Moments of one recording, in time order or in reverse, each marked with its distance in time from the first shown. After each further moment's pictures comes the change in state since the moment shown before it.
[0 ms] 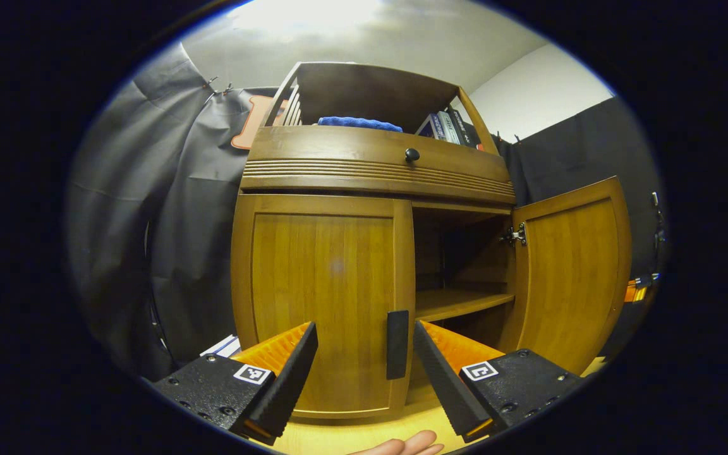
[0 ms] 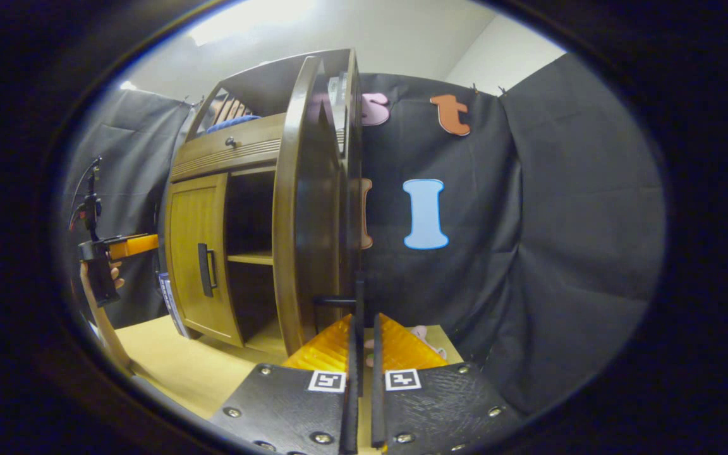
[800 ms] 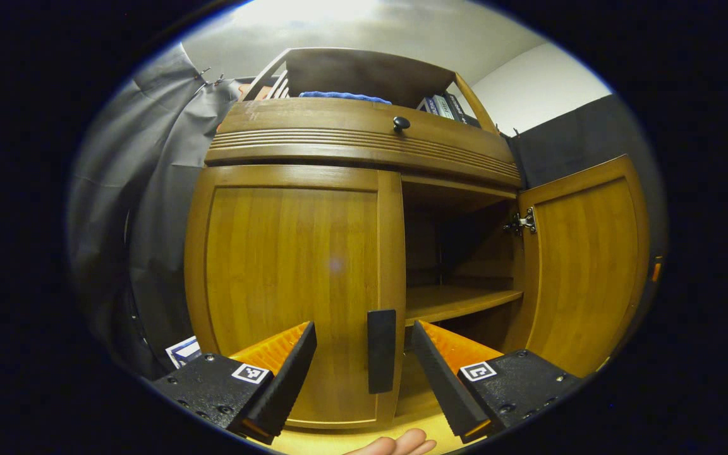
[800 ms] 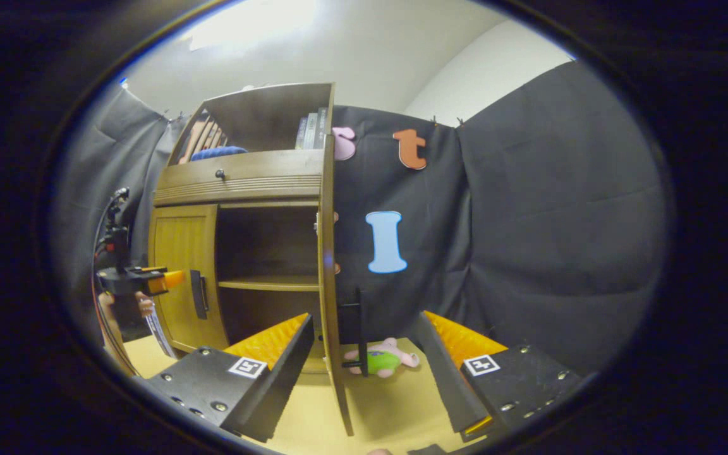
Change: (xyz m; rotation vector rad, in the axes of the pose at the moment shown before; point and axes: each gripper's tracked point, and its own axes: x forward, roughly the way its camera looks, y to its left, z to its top) left arm 0.035 -0.014 -0.024 -0.007 0.031 -0.022; right arm -0.096 0.023 0.036 0.065 -0.157 -0.246
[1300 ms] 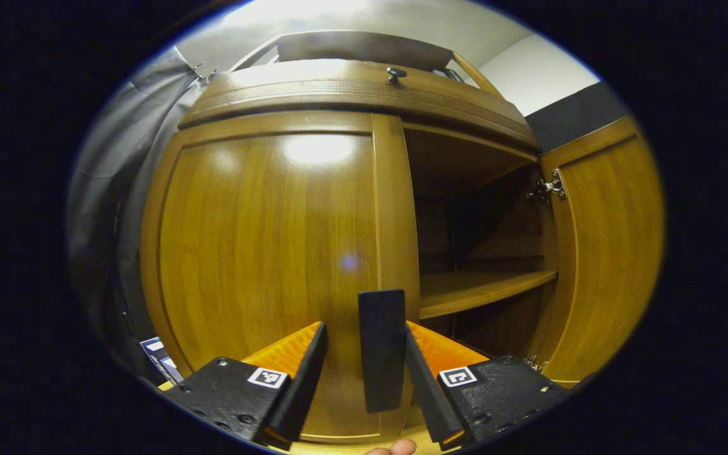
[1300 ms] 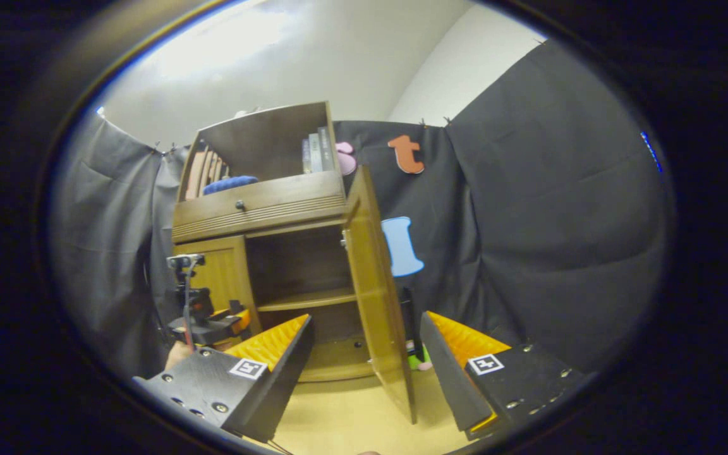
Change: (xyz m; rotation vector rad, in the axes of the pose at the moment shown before) left arm 0.029 0.005 -0.029 0.032 0.016 0.034; right arm -0.043 0.083 0.007 0.082 0.002 0.074
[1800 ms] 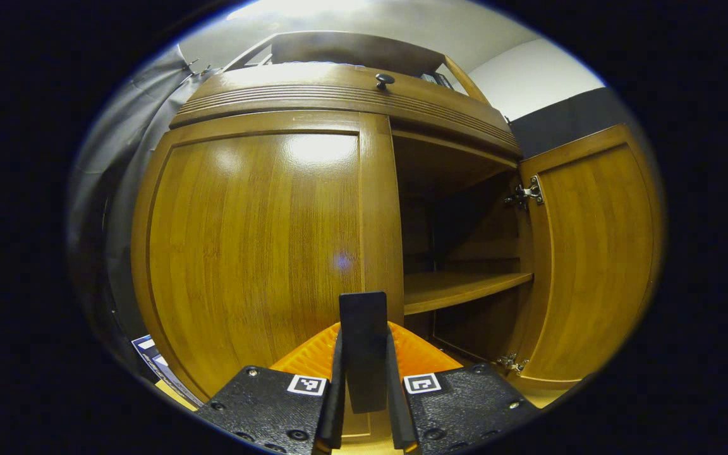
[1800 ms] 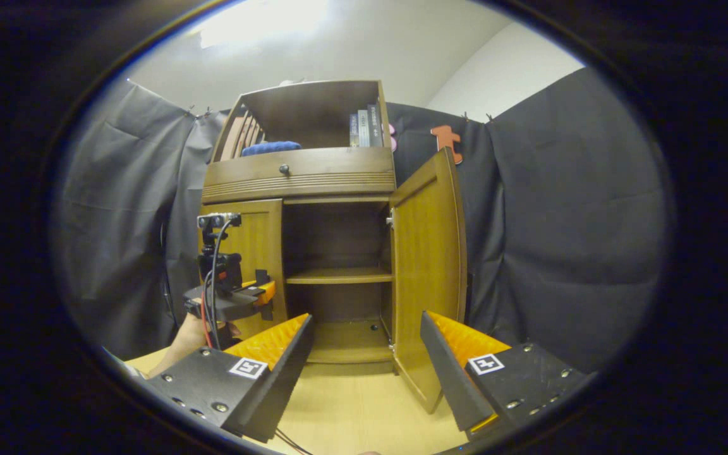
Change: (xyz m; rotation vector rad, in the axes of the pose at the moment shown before) left arm -0.009 -0.013 0.012 -0.019 0.021 -0.089; right arm 0.005 0.046 -0.022 -0.127 0.072 0.014
